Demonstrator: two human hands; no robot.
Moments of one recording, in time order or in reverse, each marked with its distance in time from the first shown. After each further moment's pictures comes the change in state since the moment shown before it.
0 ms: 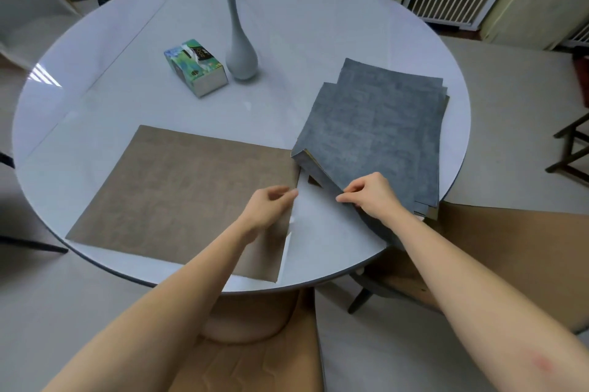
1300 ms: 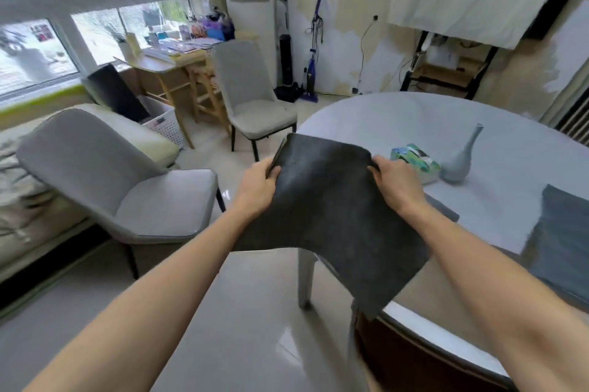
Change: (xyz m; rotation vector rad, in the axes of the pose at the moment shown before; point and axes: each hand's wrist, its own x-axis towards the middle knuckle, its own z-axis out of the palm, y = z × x) left_hand -0.218 -0.077 -0.550 0.282 0.695 0.445; right_hand -0.102 -0.482 0.261 -0.552 0.372 -0.726
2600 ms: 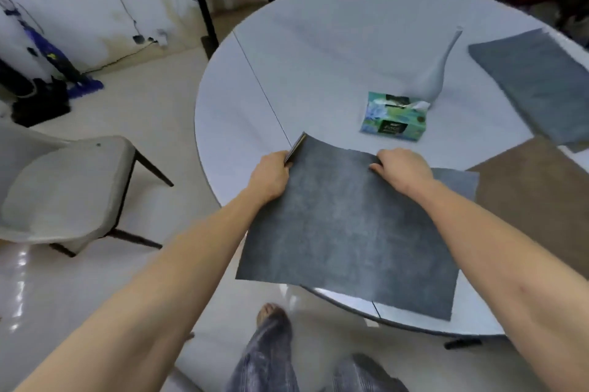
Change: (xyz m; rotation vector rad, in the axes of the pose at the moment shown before) left_hand 0.514 -0.137 0.229 0.252 -1.016 0.440; right_hand 0.267 0.059 0.220 -0.264 -0.417 0.917
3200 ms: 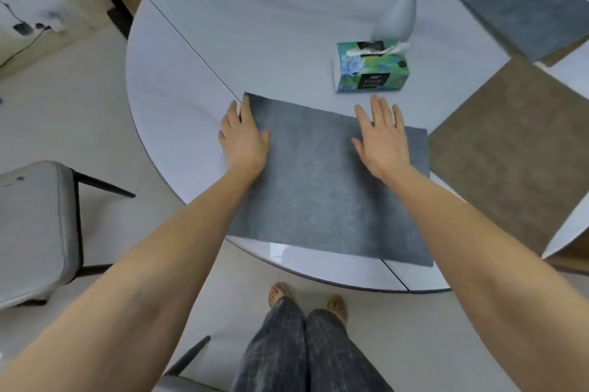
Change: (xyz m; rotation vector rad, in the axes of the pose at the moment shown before) left_hand 0.090 -0.031 0.019 0.148 0.176 0.077; right_hand 0.016 -0.040 0.057 0.028 0.105 0.279
